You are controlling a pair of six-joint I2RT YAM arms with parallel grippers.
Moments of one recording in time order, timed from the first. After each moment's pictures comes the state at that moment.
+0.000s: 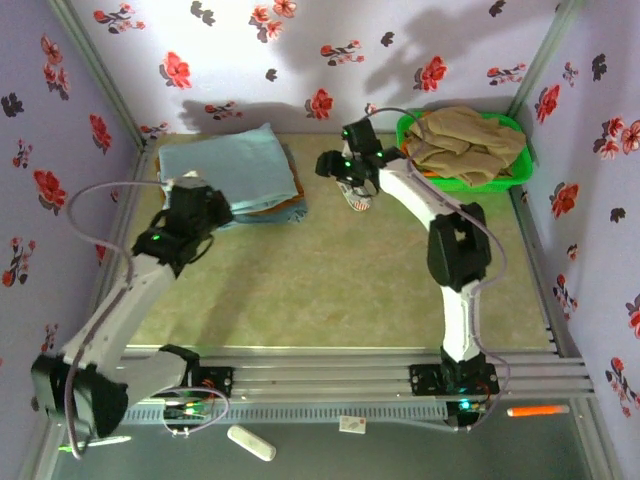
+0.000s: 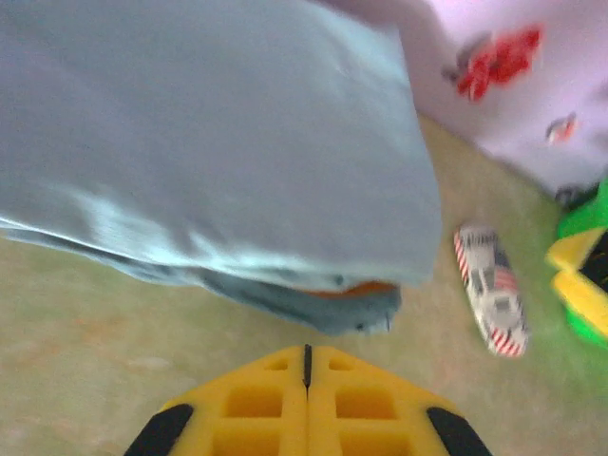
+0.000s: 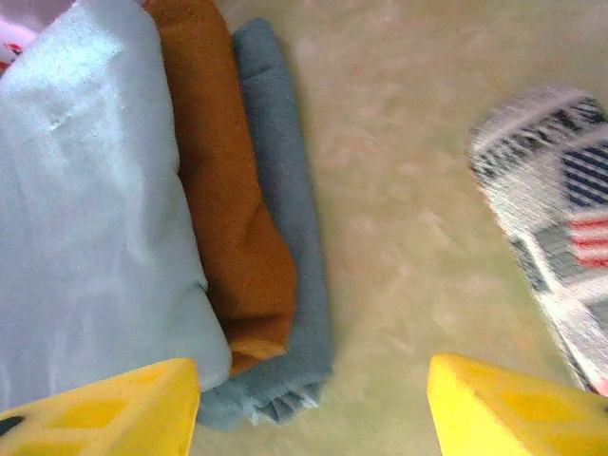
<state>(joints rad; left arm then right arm) -0.40 1.15 1.00 -0.48 -0.18 -0.70 0.47 2.03 1.75 -0.51 -0.20 0.63</state>
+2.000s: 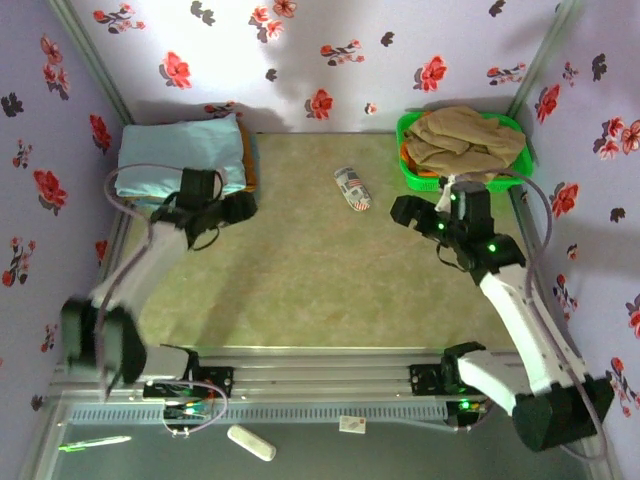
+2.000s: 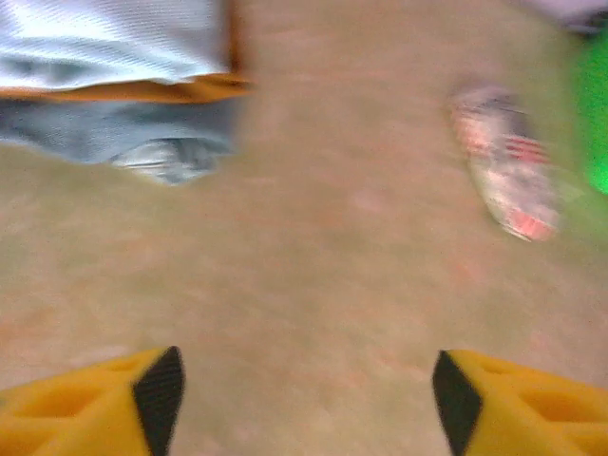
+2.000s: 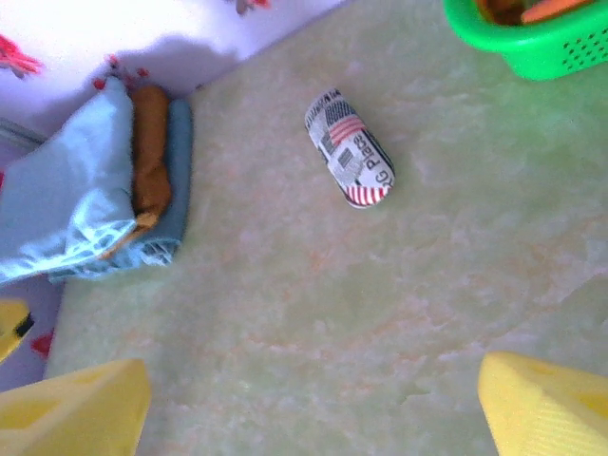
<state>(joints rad) -0.31 1.24 1.02 -0.49 0.13 -0.48 0.26 0.95 0.97 -0.59 -0.23 0.58</state>
